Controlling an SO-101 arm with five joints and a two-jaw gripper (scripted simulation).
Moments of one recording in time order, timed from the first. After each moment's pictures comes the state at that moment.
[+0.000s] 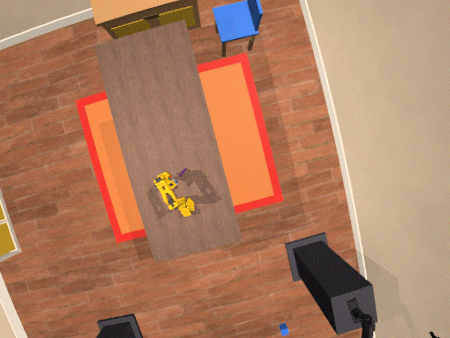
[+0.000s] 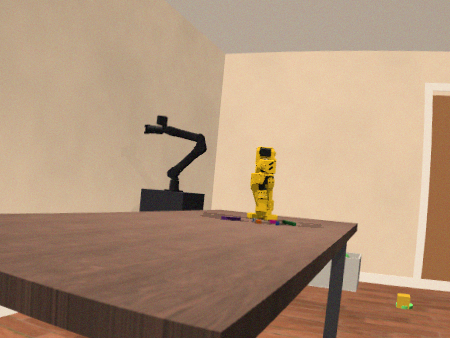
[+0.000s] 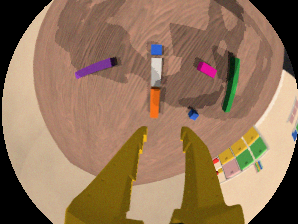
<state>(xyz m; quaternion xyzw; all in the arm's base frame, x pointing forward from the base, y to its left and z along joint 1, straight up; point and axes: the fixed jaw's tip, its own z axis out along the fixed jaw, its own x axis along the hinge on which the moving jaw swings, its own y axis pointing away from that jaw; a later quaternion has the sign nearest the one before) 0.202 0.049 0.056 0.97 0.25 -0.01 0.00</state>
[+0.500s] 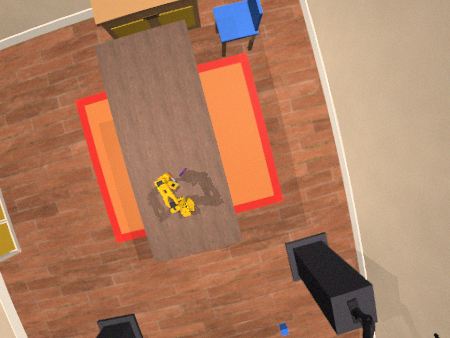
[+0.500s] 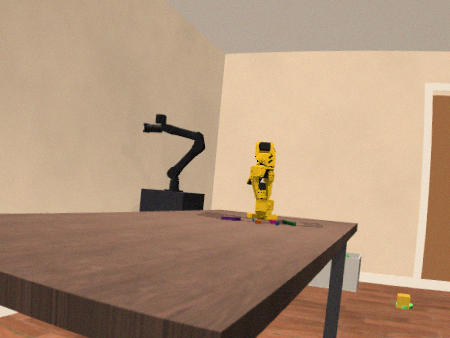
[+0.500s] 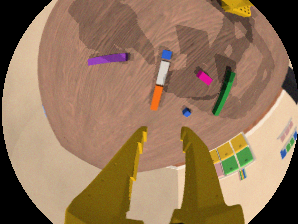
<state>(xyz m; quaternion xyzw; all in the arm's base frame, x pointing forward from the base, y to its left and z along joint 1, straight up) 0.197 0.045 0.077 0.94 0.33 0.03 0.00</state>
